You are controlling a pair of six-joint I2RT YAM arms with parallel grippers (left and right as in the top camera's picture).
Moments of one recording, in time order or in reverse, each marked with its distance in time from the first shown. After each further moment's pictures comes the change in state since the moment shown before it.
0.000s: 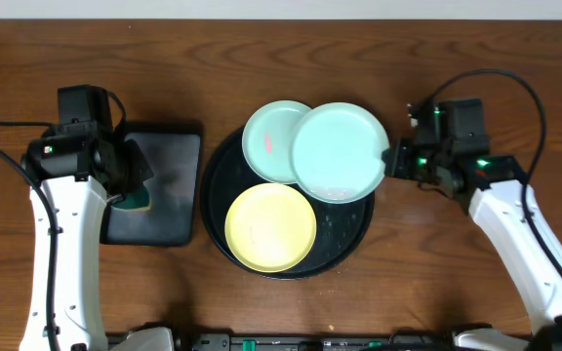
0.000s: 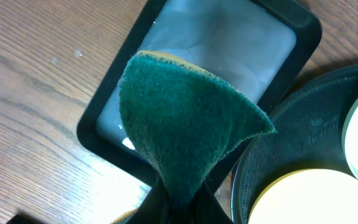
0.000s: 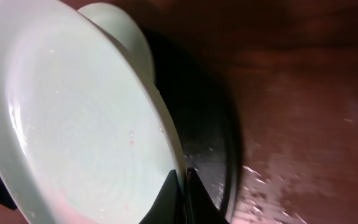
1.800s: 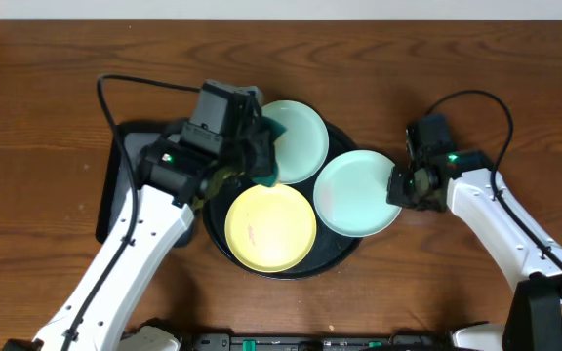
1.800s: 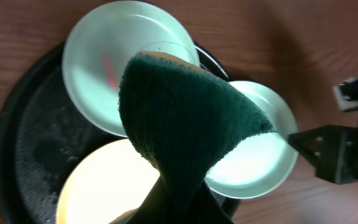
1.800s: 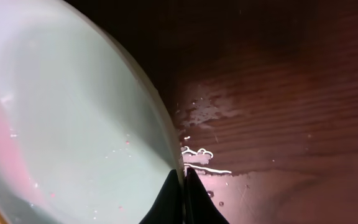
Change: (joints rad) left arm -0.592 0.004 0.000 0.332 0.270 -0.092; right arm 0.053 0.127 -0.057 -0.191 0.324 0.069
